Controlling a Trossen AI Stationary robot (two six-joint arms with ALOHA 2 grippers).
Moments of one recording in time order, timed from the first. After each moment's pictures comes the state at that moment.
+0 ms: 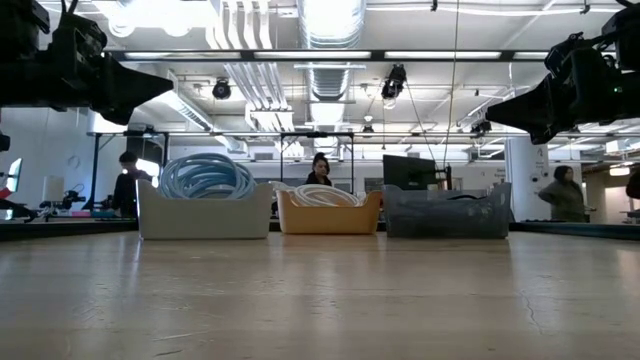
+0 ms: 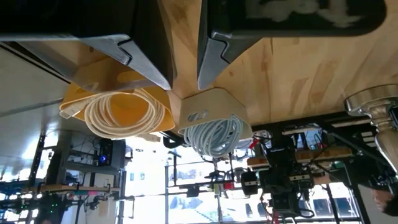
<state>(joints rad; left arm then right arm) 0.18 0.08 0.01 0.14 -0.07 0.03 -0.30 0.05 0.01 0.01 0.00 0.10</state>
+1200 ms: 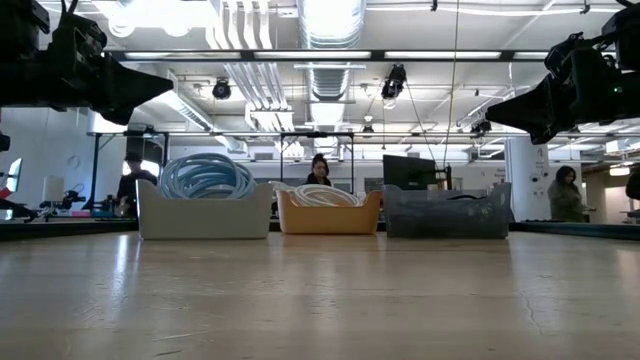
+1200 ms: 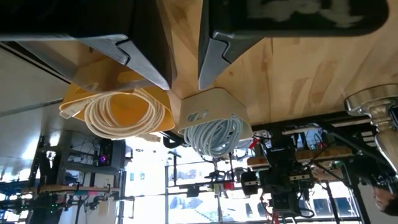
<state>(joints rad) 0.18 0.08 0.01 0.14 -0.07 0.03 -0.30 0.05 0.01 0.01 0.00 0.10</state>
